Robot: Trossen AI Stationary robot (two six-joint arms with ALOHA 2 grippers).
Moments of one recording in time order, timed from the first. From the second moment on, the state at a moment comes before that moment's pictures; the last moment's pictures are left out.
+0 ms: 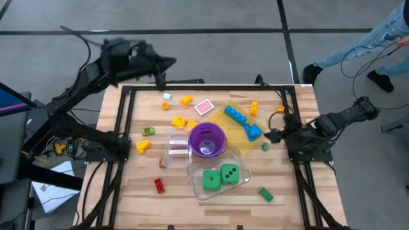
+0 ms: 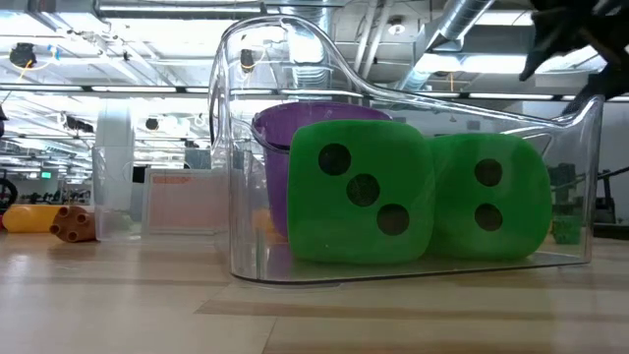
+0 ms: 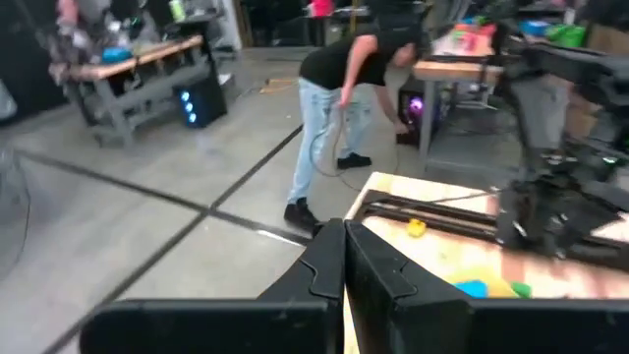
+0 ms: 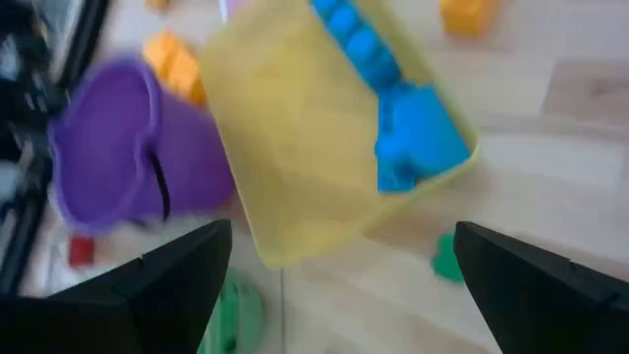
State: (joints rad) left arm 0.43 1.27 1.72 -0.64 -0.10 0.10; right arm 0.45 0.72 0.78 -1.15 0.59 1.67
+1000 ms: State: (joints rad) left arm 0.82 1.92 1.72 -0.99 -0.26 -0.30; right arm 0.25 0.53 0.78 -1.10 0.58 1.55
